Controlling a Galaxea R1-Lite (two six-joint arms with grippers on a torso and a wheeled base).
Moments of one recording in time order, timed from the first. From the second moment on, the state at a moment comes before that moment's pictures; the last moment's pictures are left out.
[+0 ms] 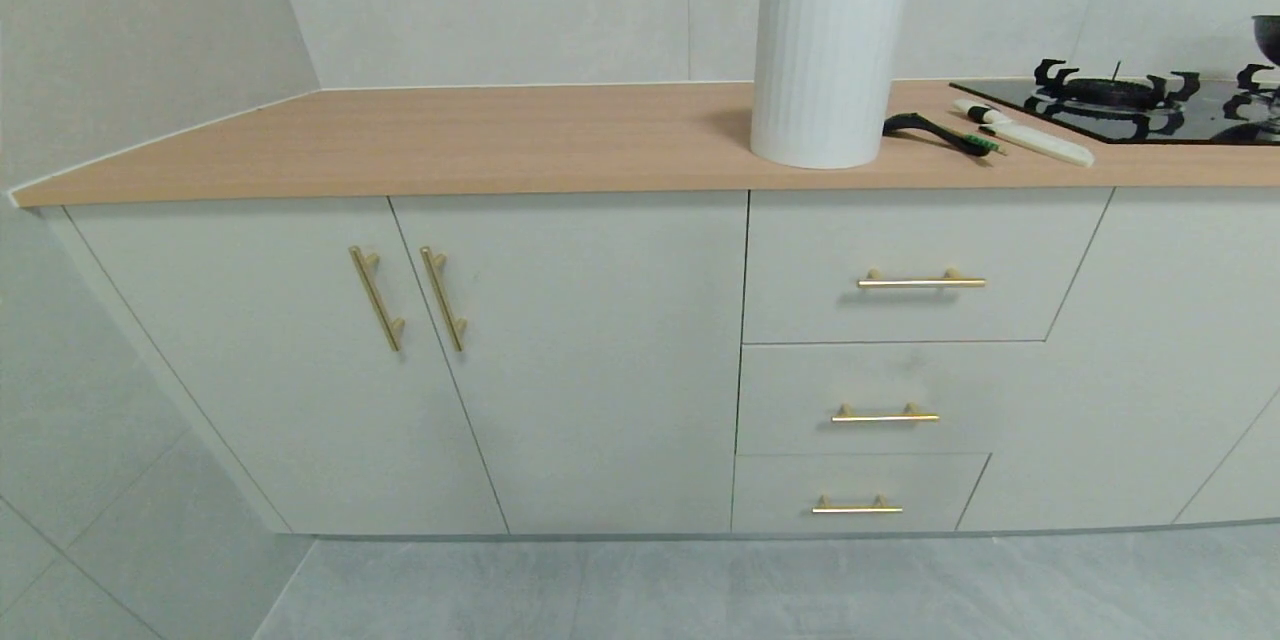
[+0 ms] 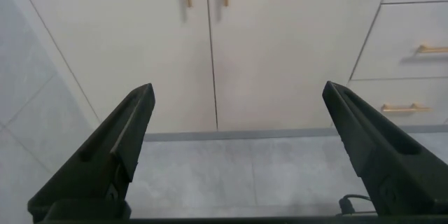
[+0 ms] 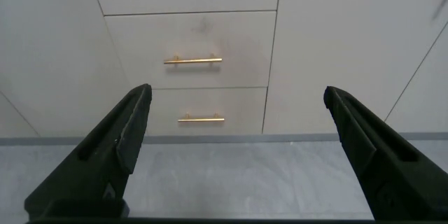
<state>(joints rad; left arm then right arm) -0.01 0.00 0.00 0.00 -0.01 0.01 0.00 0.00 0.00 0.00 0.00 0.01</state>
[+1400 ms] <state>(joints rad) 0.00 0.00 0.00 0.00 -0.01 0.00 0.00 0.00 0.00 0.00 0.00 0.01</state>
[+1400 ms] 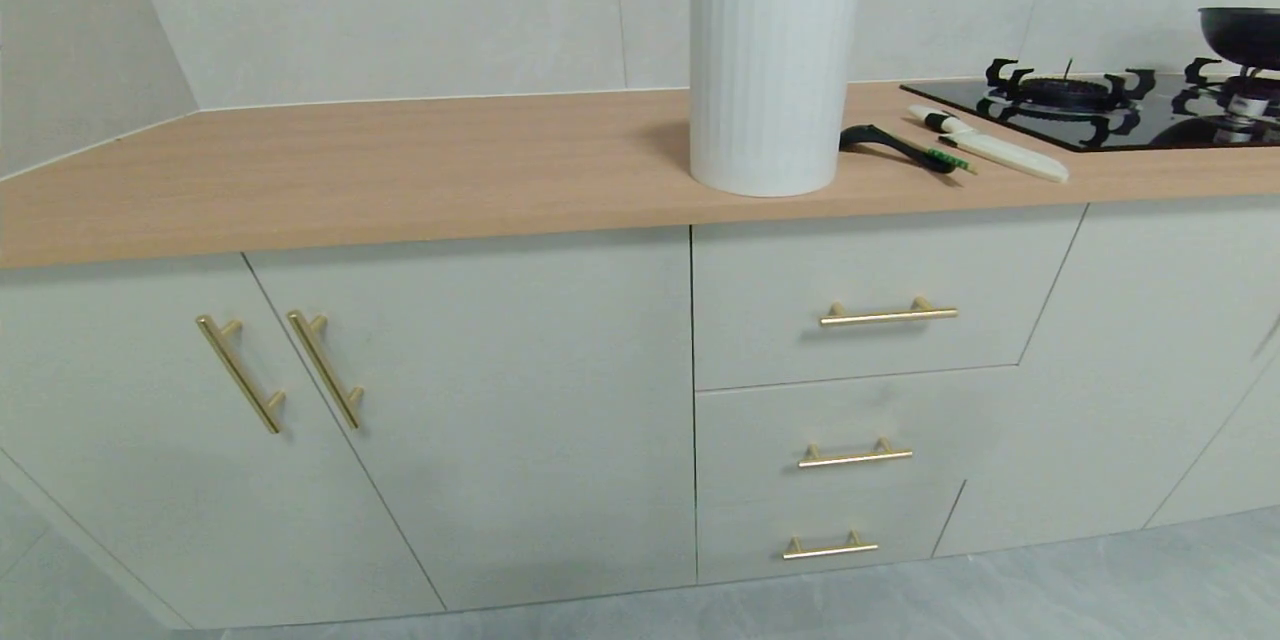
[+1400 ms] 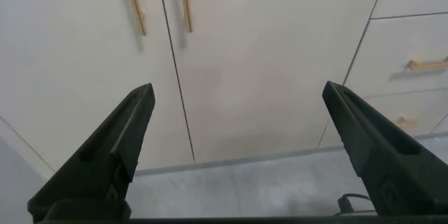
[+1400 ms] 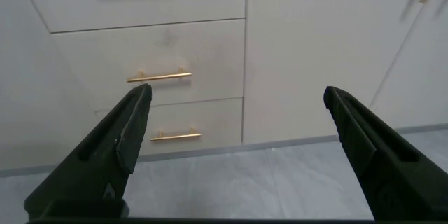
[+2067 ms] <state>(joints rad) 0.00 0.00 0.00 0.00 -0.01 0.01 0.00 0.00 0.00 0.00 0.00 0.01</state>
